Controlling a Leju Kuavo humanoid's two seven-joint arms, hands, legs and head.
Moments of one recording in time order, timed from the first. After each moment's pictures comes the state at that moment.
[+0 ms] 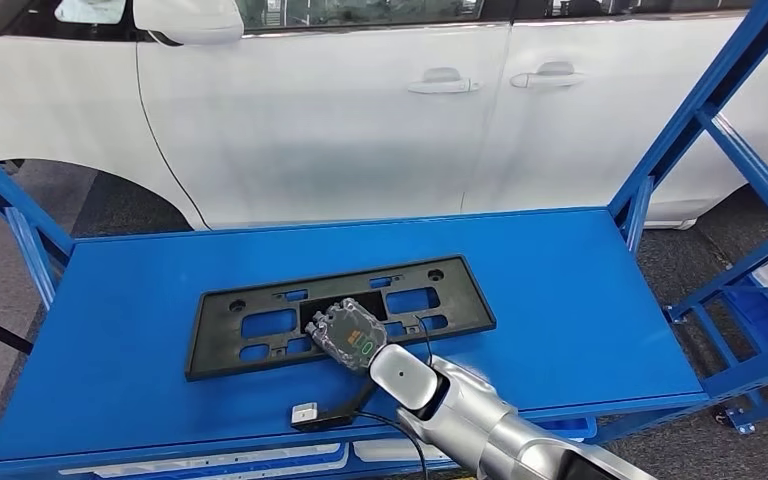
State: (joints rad) left arm -0.09 -0.09 1.20 -0.22 -0.09 -0.08 -0.48; right arm -0.60 0.06 0.98 -0.85 1.45 -0.26 0.08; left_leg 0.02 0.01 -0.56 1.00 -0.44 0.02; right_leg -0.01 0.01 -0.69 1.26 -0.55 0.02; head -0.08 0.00
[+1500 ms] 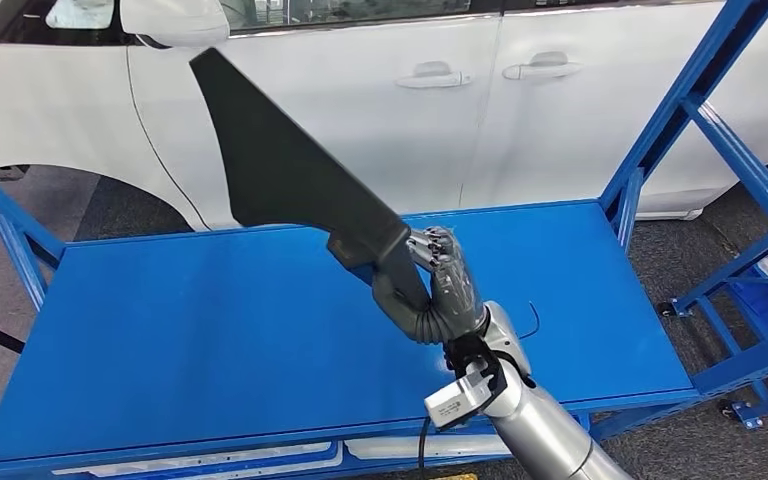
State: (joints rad) left arm -0.10 -0.07 1.23 -0.22 -0.09 -0.13 -0.52; right arm -0.38 -0.08 0.56 -1.64 0.39 -0.32 -0.64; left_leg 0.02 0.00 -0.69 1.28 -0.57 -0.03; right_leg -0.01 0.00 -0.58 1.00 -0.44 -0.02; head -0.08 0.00
